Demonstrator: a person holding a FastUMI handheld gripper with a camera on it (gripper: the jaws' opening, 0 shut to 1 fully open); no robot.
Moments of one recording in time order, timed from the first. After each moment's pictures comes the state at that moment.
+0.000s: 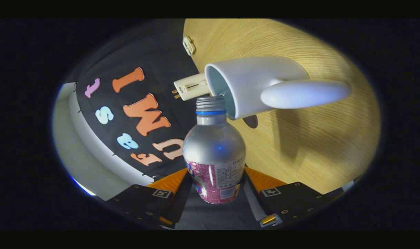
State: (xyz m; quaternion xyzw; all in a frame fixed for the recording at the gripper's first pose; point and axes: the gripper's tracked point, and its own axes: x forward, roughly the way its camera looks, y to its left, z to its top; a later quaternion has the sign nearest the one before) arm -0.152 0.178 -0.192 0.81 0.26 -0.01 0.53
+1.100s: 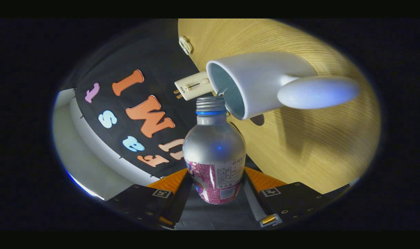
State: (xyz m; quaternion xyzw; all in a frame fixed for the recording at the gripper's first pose) arm -0.148 0.175 -0.182 0.83 0.24 0.00 0.50
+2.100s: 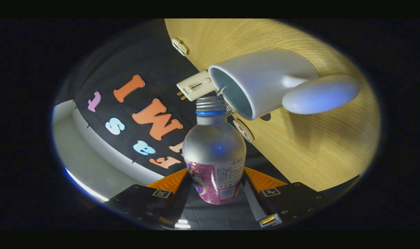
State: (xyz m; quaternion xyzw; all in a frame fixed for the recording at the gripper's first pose) arm -0.144 0.165 -0.164 0.86 0.22 0.02 0.46
